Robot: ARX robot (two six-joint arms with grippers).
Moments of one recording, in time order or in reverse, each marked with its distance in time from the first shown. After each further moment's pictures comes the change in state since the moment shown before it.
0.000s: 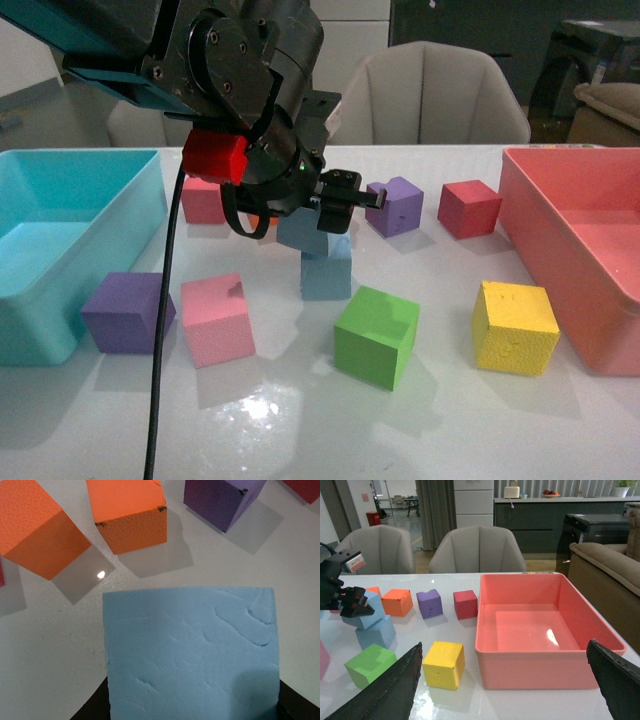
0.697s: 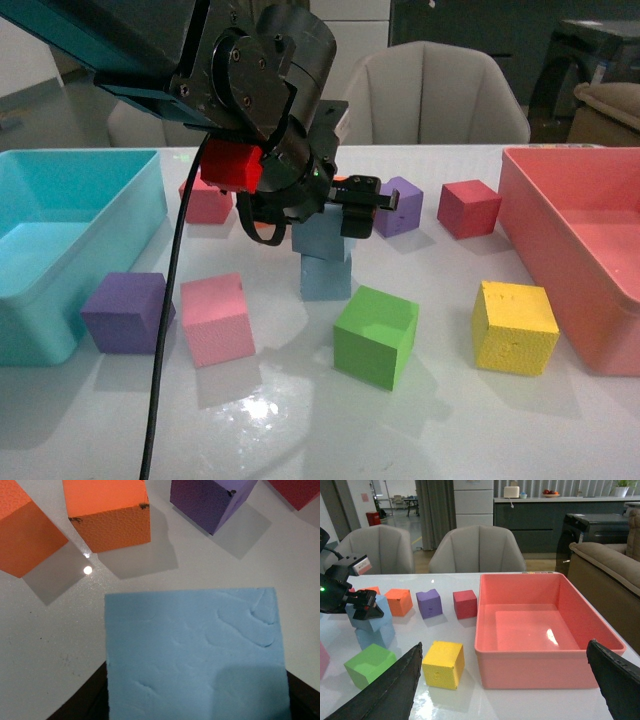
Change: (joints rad) left arm -0.003 0.045 0.041 -0.002 0.025 -0.064; right arm 0.000 0.000 0.000 0.000 0.000 0.000
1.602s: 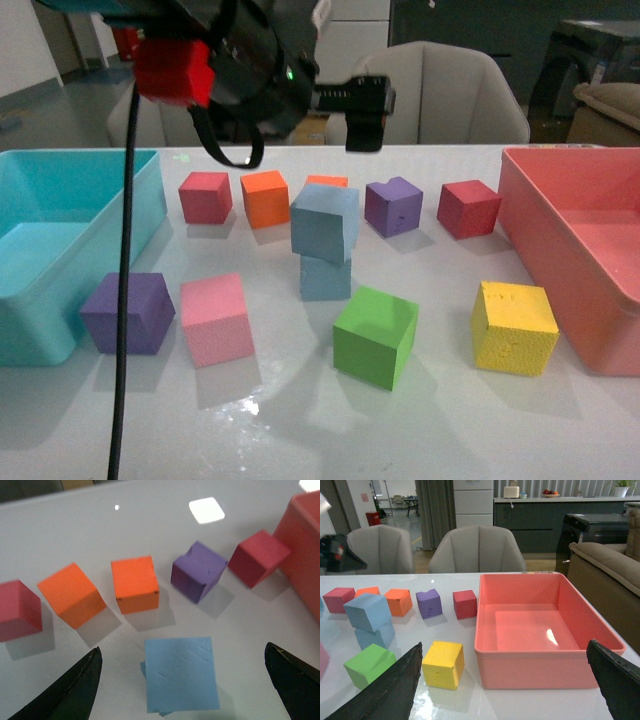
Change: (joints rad) left arm 0.000 -0.248 -0.158 0.141 -0.010 0.000; right arm 0.000 0.000 0.000 0.000 0.000 0.000
